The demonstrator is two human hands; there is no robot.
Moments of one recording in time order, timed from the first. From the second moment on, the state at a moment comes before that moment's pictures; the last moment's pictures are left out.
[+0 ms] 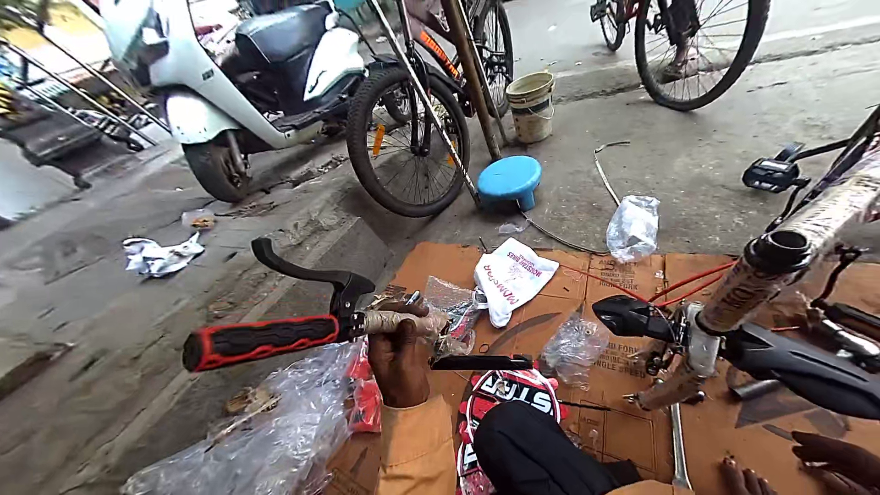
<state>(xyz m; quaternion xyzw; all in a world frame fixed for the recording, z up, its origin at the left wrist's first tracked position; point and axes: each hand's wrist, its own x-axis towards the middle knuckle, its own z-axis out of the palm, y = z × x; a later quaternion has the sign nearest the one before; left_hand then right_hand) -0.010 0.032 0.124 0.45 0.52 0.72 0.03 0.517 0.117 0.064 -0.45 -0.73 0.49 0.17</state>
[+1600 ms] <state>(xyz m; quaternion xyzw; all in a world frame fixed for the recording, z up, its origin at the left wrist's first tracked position) 0.296 0.092 0.221 0.85 0.04 0.32 0.42 0.492 0.116 0.194 -0.43 -0.34 0.14 0.82</state>
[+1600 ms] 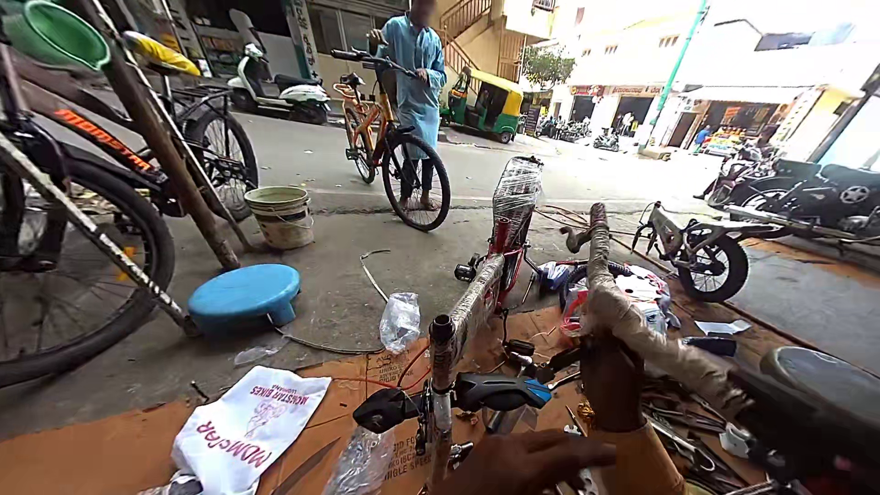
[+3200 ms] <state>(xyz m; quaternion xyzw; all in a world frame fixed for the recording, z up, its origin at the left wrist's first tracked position) 0.407 0.157 0.049 0.81 0.25 0.21 0.49 0.611 0.049 0.029 -0.44 -0.38 0.65 0.50</state>
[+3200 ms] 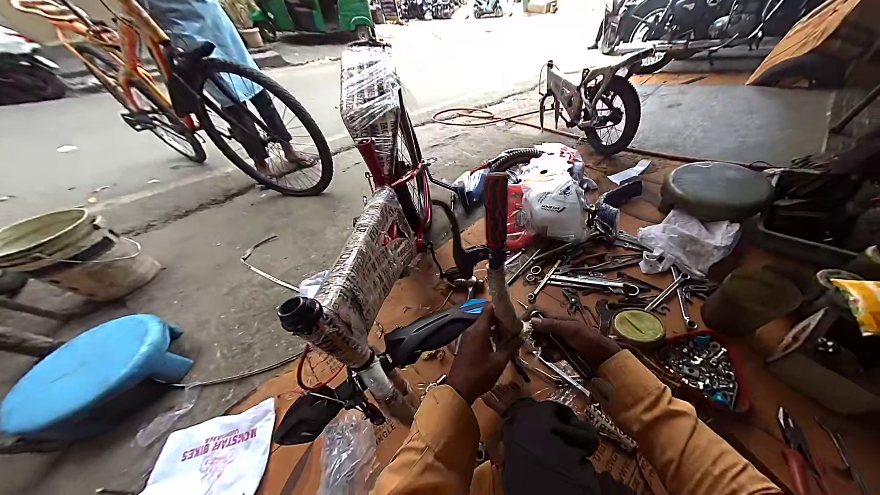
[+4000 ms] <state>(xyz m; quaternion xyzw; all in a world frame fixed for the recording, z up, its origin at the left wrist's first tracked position) 0.398 0.142 0.037 0.80 0.35 0.31 0.37 0.541 -0.091 -0.012 -0.61 -0.53 0.49 0.34</state>
